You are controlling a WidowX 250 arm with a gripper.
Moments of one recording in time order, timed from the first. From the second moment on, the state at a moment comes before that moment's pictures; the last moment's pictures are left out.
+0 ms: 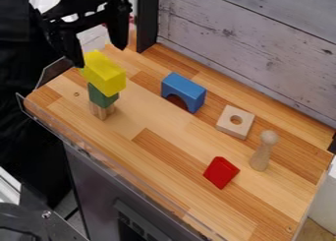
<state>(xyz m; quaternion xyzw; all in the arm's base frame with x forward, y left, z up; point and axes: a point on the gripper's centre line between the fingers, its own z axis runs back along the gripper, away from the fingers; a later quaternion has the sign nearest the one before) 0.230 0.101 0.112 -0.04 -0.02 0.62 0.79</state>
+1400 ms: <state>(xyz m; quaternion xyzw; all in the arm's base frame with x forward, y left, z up) 0.252 0.114 0.080 -0.07 0.04 0.56 0.83</state>
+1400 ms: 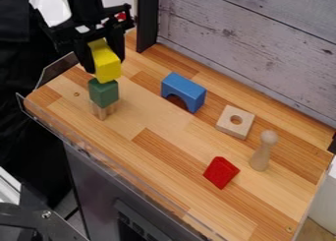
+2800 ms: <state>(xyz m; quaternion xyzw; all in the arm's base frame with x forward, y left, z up) 0.311 0.014 0.072 -0.03 -0.01 0.63 0.77</state>
